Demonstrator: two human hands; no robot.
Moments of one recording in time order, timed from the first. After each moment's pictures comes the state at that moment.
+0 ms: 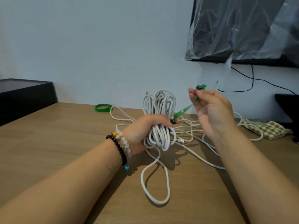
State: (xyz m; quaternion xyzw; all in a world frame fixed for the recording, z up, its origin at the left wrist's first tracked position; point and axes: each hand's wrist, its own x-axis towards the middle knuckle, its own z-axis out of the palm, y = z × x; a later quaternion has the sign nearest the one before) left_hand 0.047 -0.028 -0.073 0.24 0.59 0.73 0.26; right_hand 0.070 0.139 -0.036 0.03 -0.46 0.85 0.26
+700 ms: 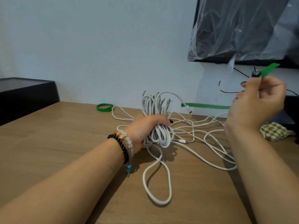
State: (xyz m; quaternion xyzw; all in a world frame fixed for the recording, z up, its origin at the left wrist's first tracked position) left_hand 0.037 -0.030 -0.080 0.16 0.65 0.72 0.17; right_hand 0.075 0.169 -0.026 -0.01 -0.44 0.63 0.64
